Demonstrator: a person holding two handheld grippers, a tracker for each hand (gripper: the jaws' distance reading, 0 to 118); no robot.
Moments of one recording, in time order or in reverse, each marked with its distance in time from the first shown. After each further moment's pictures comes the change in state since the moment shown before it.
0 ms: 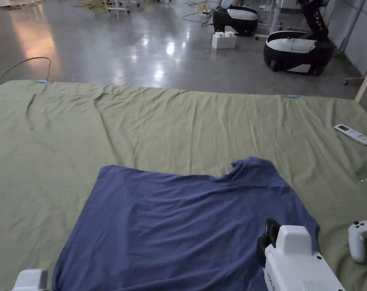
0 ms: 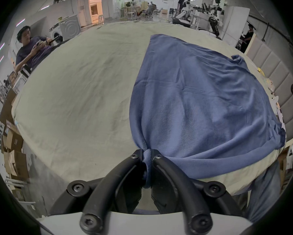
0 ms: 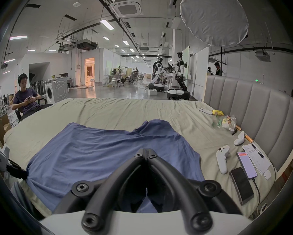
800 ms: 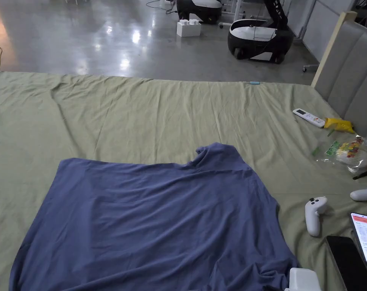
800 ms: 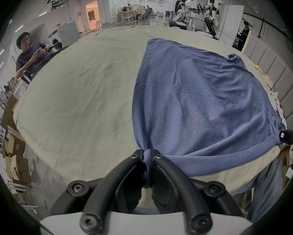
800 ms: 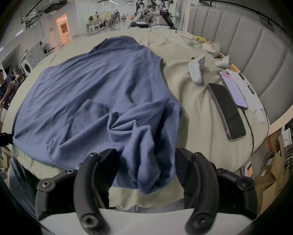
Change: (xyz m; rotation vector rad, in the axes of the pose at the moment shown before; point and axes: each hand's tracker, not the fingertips) left arm -0.001 -0.008 -0.011 0.031 0.013 -0.025; right arm 0.095 -0.100 0.010 -0.664 -0.076 -0.105
